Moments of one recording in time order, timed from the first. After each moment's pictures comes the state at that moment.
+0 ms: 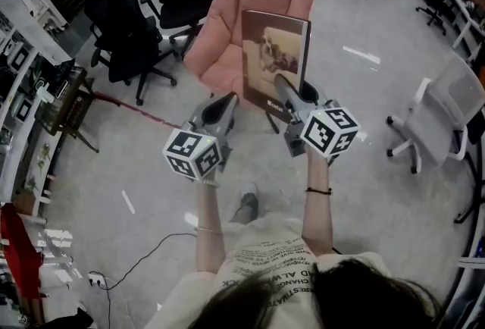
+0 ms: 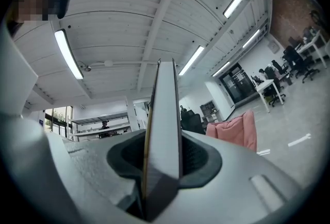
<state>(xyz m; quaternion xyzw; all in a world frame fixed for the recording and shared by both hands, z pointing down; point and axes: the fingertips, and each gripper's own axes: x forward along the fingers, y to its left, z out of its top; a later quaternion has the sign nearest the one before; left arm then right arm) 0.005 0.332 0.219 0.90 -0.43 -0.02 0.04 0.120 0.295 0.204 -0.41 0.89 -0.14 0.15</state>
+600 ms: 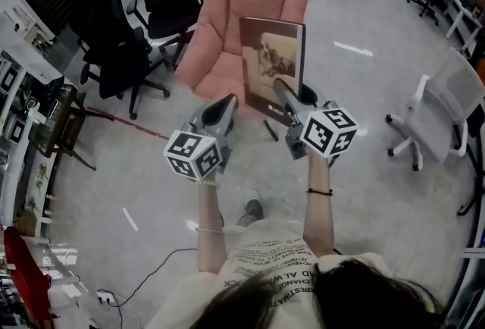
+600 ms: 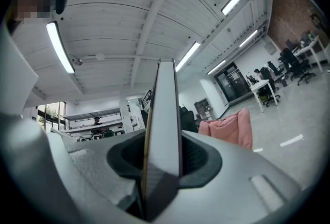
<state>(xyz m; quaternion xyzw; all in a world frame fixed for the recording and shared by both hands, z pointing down) -0.002 0.244 0.243 0.91 -0.40 -0.01 0.05 0.115 0.217 0.235 -0.44 0.88 -0.15 0.13</state>
